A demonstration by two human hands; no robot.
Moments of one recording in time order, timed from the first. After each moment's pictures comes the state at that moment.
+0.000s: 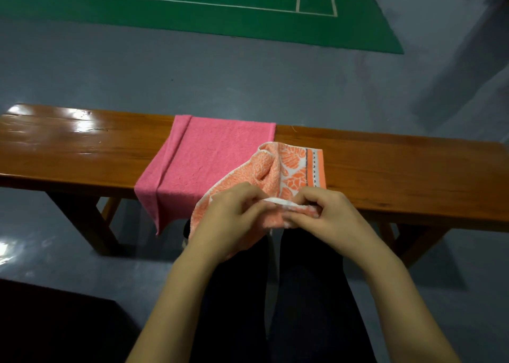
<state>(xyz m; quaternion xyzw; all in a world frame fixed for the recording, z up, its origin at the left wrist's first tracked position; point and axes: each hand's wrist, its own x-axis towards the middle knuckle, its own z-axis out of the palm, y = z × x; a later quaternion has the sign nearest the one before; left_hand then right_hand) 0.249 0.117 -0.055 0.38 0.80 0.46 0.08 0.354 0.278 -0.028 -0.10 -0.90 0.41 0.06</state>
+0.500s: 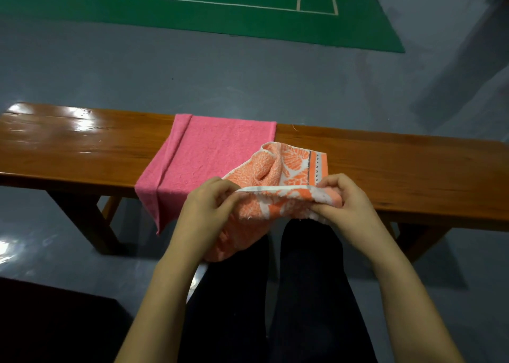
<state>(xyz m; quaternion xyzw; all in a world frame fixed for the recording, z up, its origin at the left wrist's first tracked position) 0.232 0.095 -0.060 0.31 0.84 0.45 0.01 0.361 0.293 -0.036 -0.26 -0.75 0.60 0.09</state>
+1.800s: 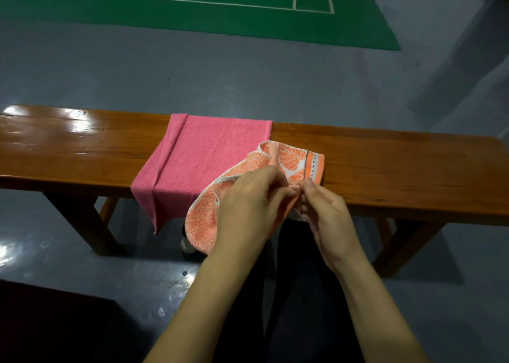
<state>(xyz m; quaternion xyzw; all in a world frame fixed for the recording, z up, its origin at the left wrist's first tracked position) 0.283 0.147 -0.024 0.34 0.82 0.46 -0.05 0.355 0.251 -0.040 -0.18 -0.60 0.76 0.17</state>
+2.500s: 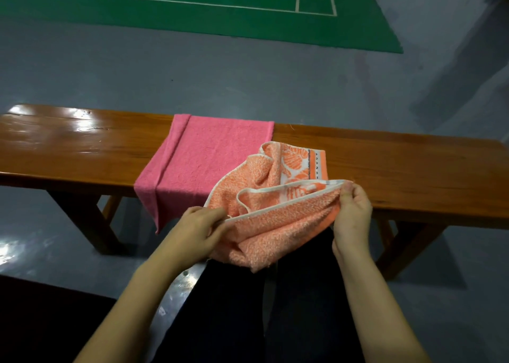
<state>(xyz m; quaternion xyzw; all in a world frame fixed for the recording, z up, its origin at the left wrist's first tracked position) 0.222 0.060 -0.110 0.45 0.84 0.29 0.06 0.348 0.289 -0.080 -0.41 -0.54 0.66 0.33</state>
